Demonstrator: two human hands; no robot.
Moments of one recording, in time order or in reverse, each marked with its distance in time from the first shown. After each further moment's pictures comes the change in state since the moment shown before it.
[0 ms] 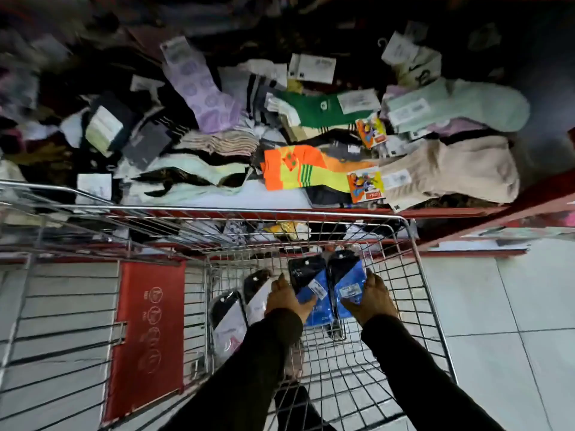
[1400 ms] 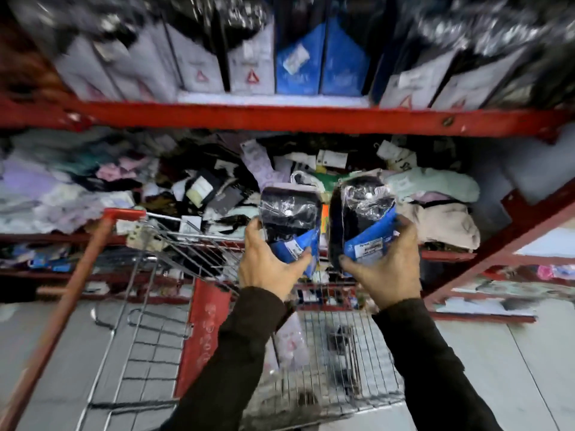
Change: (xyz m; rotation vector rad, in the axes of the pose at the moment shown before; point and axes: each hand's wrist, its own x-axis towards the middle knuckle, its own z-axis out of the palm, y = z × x) left_hand -0.238 0.031 -0.198 -0.294 0.881 0.450; right_hand -0.188 -0.136 -0.175 0.584 0.764 -0.593
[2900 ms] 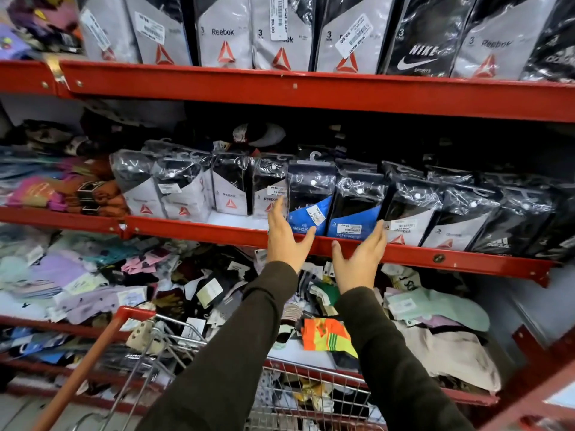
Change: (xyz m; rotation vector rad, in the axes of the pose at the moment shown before) left_hand 0.186 0.132 -0.023 -0.323 0.190 0.326; right_hand 0.183 -0.099 0.056 0.153 0.215 -0.072
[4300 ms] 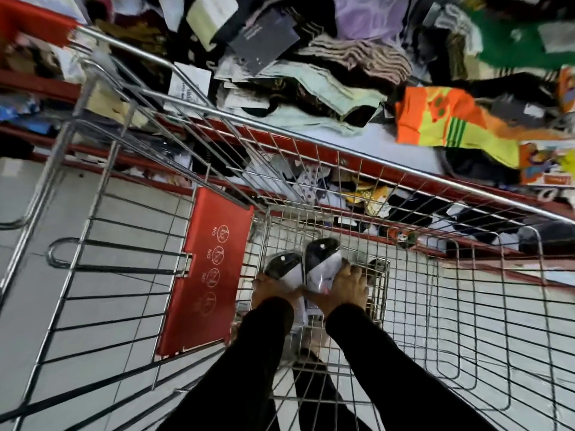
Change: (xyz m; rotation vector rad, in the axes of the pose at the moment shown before) left_hand -0.387 -0.383 0.030 0.623 -0.721 -1.318; right_hand -0.388 0.291 0.101 -0.888 -1.138 0.538
